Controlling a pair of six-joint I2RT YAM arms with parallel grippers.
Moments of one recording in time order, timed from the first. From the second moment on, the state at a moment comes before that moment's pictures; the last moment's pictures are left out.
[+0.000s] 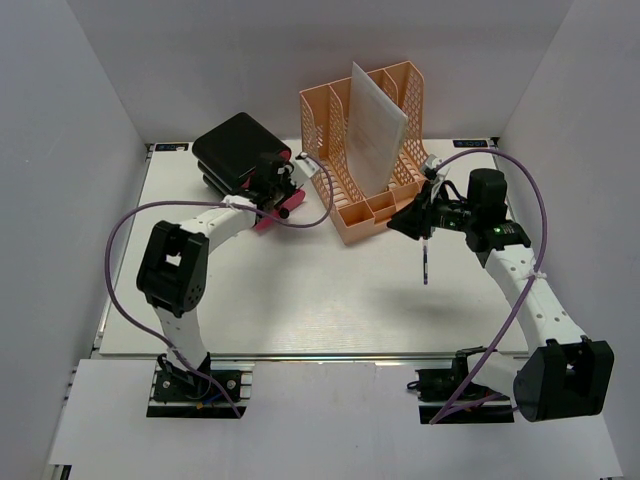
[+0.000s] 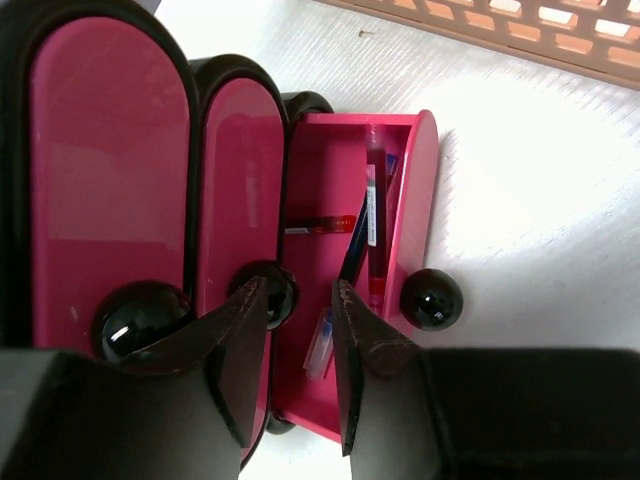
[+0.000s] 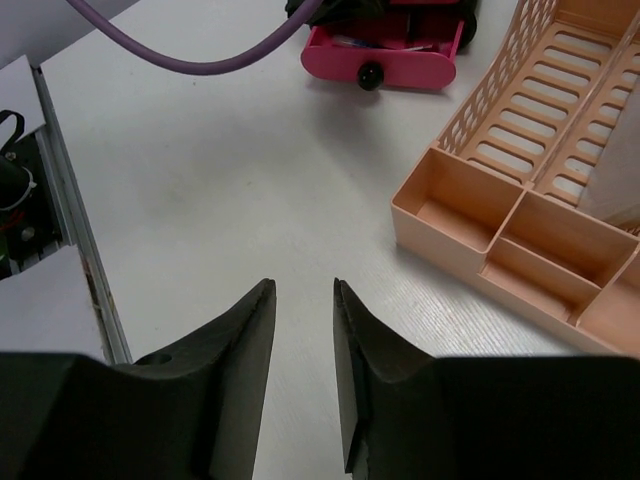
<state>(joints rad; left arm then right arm) -0.43 1.87 1.32 -0.06 -0.13 0.61 0.14 1.16 0.97 -0.27 -0.95 -0.16</state>
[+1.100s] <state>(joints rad) -0.40 0.78 0.67 -0.08 0.01 0.01 0.16 1.44 0.89 -0.61 -0.14 -0.33</state>
